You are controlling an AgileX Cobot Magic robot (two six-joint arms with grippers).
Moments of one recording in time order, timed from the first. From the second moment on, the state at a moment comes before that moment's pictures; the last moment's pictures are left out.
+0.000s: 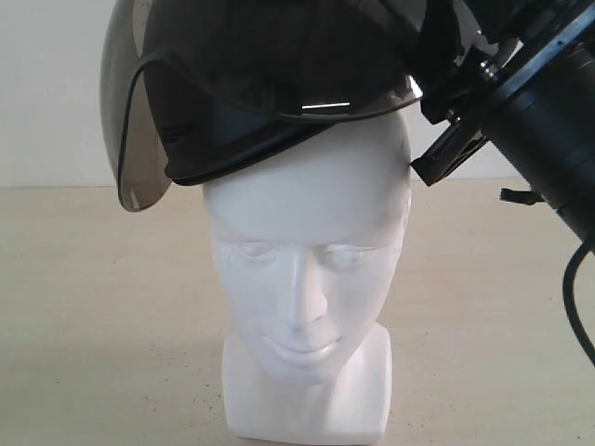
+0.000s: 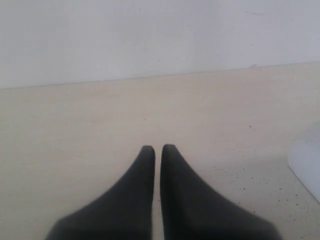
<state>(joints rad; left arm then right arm) 0.01 0.00 0.00 0.05 0.26 -0.01 0.60 1.28 -0.52 -0.11 -1.22 1.64</state>
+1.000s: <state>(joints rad) 0.01 0.00 0.00 0.05 0.26 -0.01 0.61 1.28 -0.46 -0.10 -1.29 1.68</state>
